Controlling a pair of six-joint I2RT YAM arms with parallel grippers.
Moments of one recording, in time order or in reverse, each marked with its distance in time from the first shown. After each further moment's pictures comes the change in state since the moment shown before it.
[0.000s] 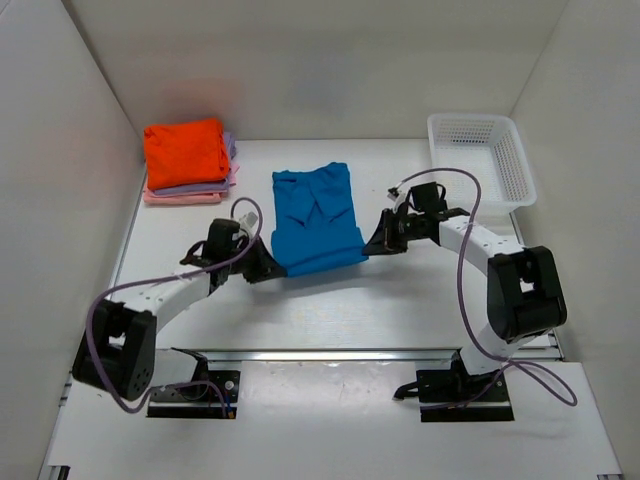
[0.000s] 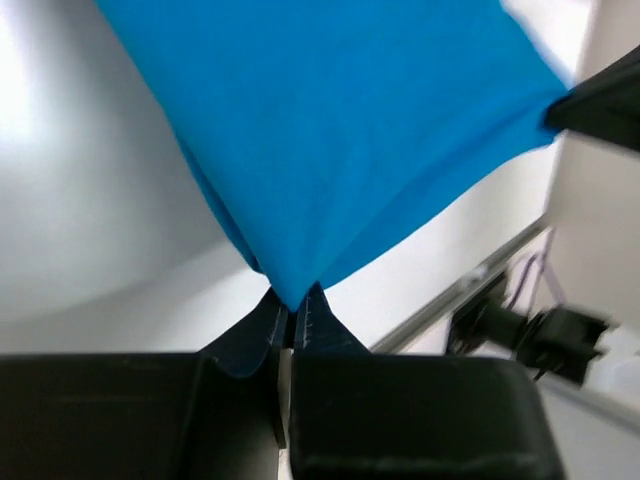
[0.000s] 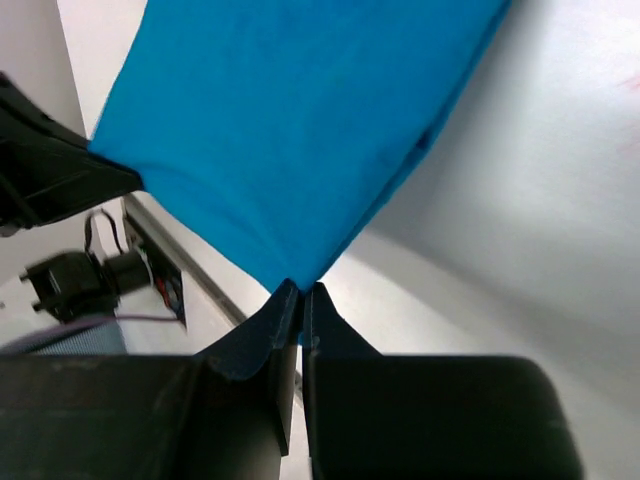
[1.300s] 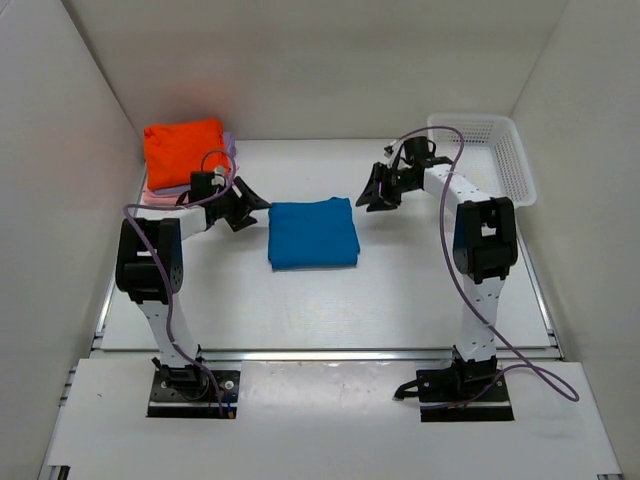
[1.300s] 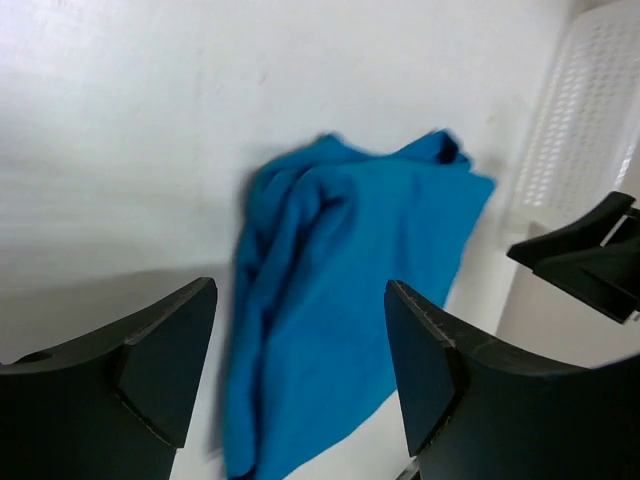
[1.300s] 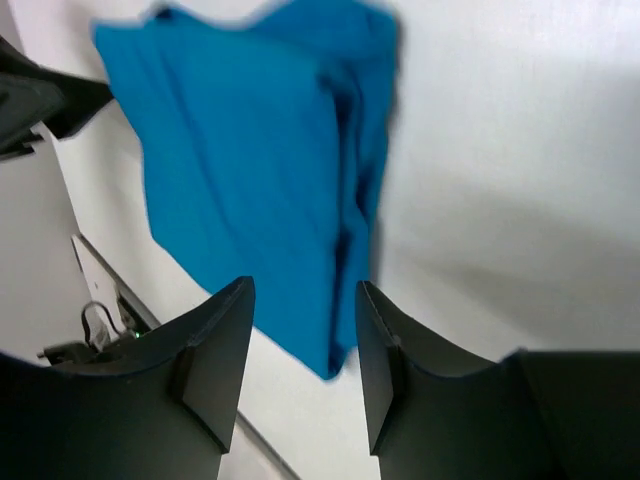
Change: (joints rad) left arm 0.278 0.573 0.484 0.133 0.046 -0.050; right arm -0.056 0.524 0.715 -0.219 0.029 -0.070
